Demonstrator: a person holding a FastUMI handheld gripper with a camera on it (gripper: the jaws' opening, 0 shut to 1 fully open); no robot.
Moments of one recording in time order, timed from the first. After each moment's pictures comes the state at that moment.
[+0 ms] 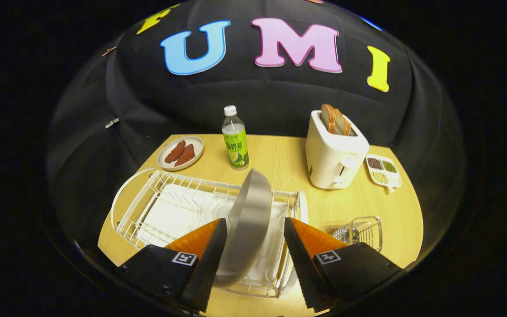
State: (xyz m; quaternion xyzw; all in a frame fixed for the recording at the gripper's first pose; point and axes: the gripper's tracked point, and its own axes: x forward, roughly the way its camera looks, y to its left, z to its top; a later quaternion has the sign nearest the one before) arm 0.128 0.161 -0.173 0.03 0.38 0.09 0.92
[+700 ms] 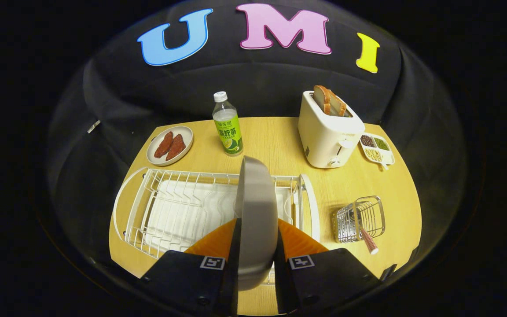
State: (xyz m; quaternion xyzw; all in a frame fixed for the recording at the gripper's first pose) arm 0.133 0.174 -0.158 0.03 0.42 0.02 0.91
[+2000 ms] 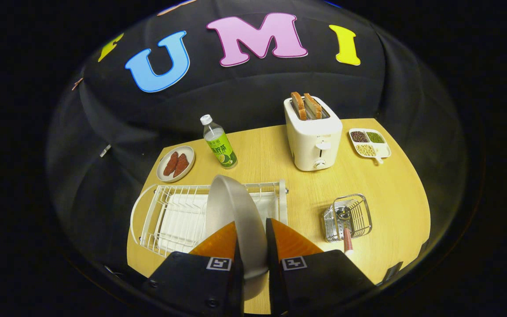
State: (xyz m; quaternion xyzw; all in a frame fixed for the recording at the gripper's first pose) arm 0.098 0.113 -0.126 0.11 0.39 0.07 0.91
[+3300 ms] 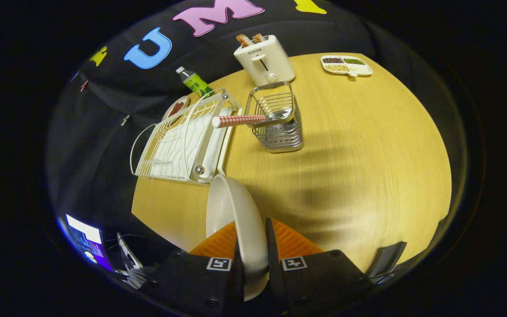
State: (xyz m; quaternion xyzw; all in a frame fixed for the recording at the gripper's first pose) arm -0.061 -0.034 -0.272 0.17 0.52 0.17 0.82
